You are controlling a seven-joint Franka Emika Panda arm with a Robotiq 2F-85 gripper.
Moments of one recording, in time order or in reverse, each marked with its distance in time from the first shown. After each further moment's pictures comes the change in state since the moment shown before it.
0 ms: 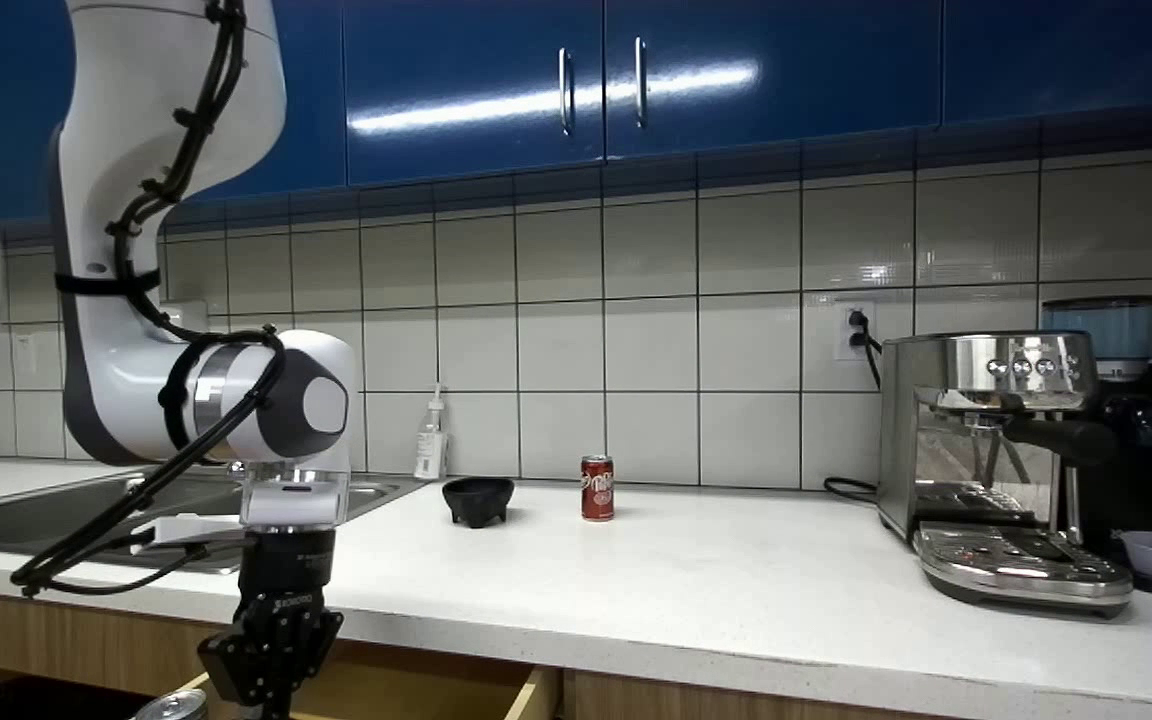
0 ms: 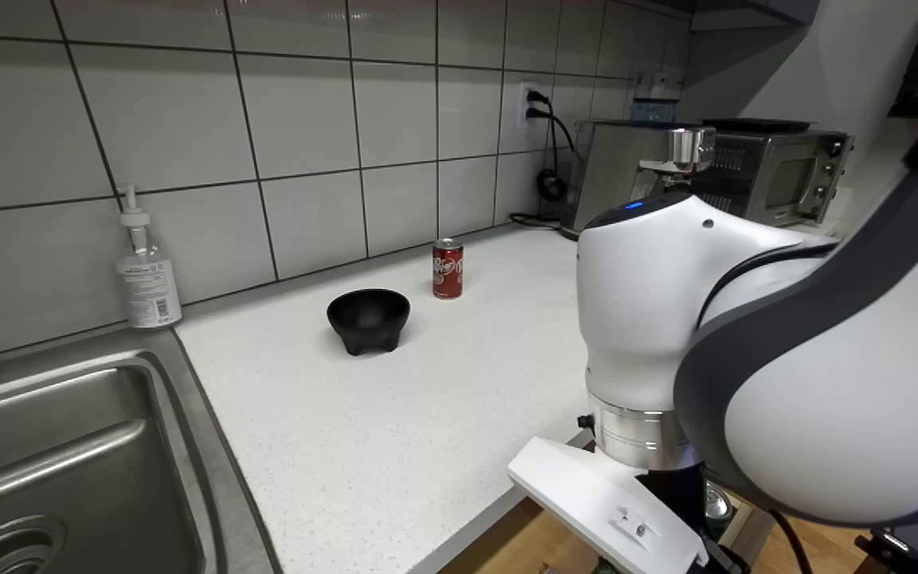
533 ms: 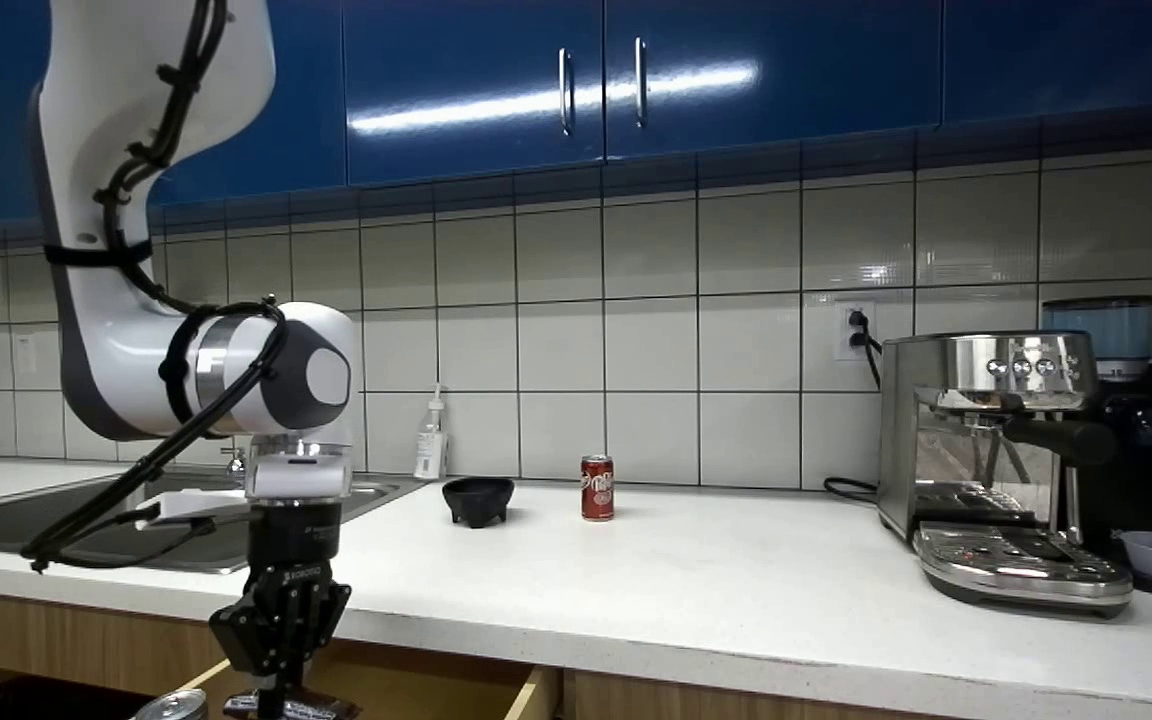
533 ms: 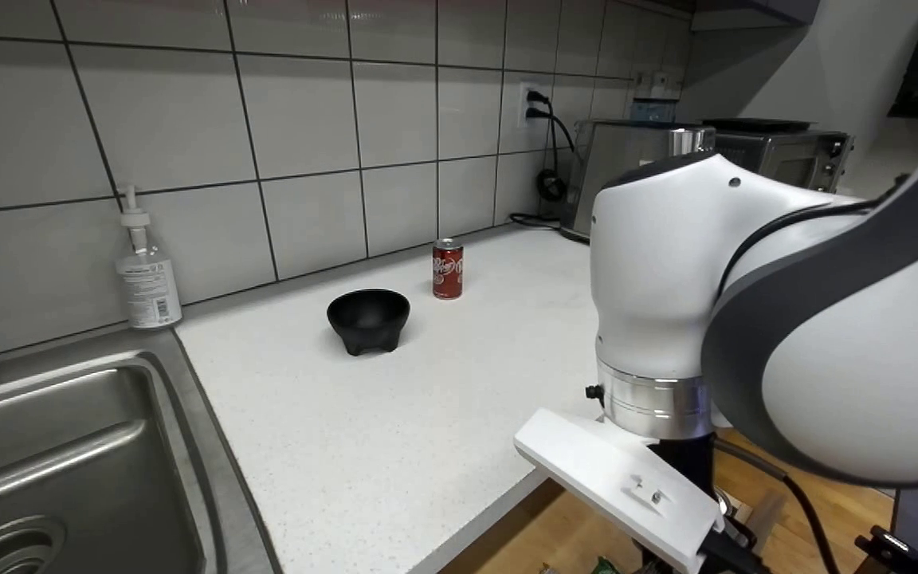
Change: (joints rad) arm -0.015 -0.083 0.000 -0.026 -0.029 -0.017 -0.002
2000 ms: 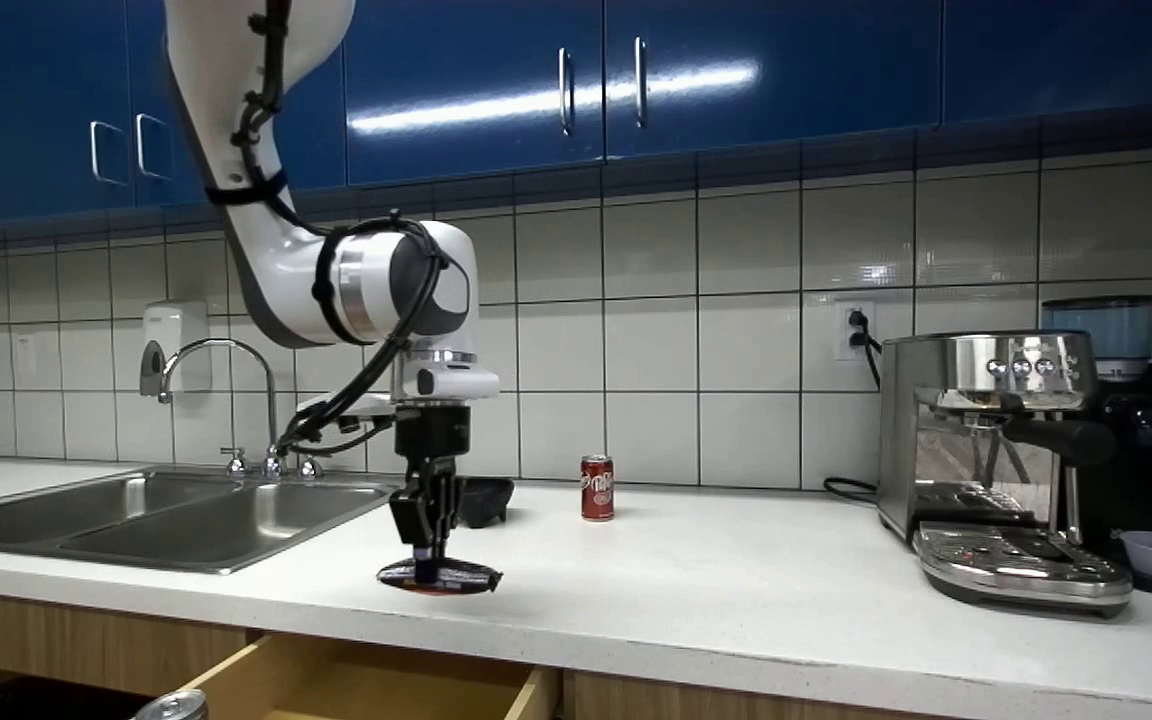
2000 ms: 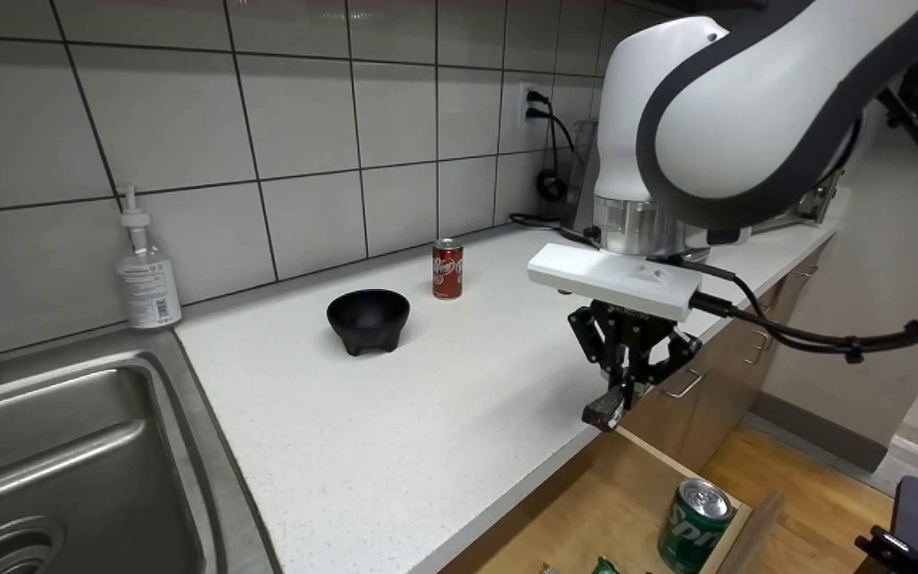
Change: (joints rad) arm -0.049 -0.081 -0.189 0.184 -0.001 -0.140 -0.410
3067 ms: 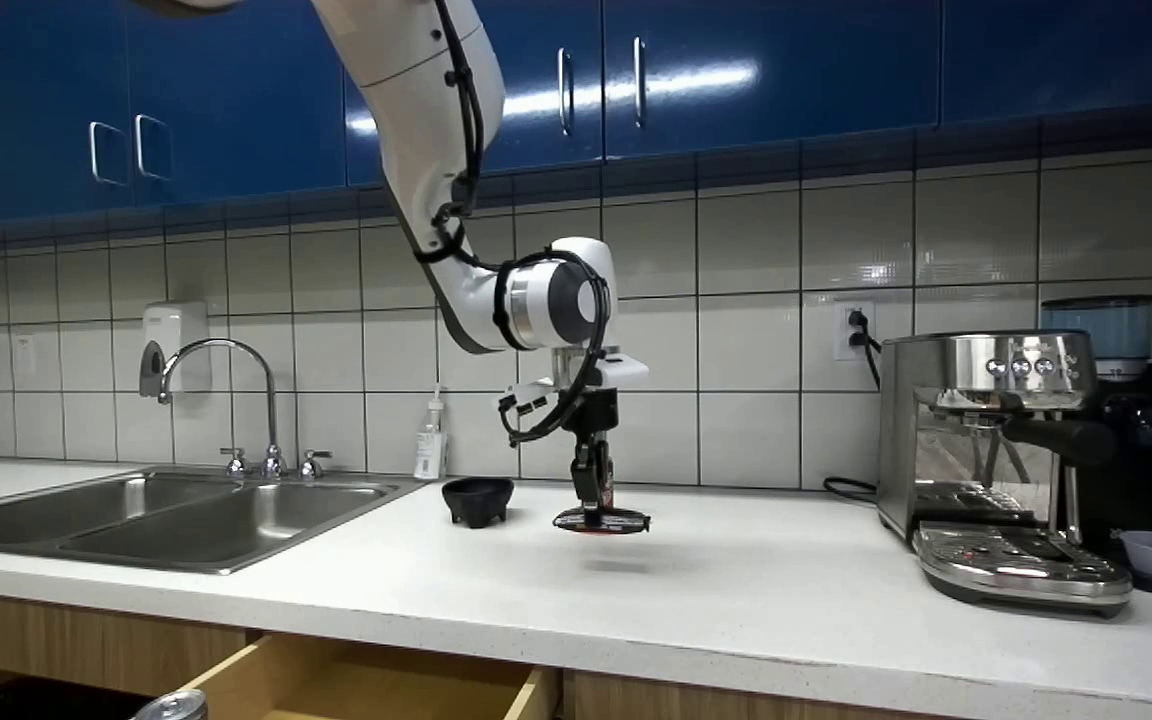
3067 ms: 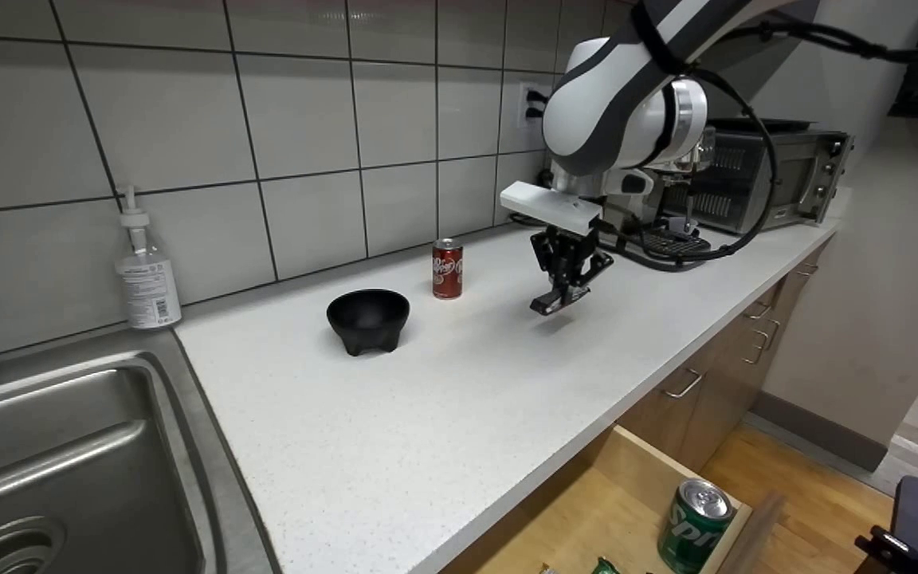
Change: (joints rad) arm -0.125 0.386 -0.099 0.554 0.097 -0.017 -0.213
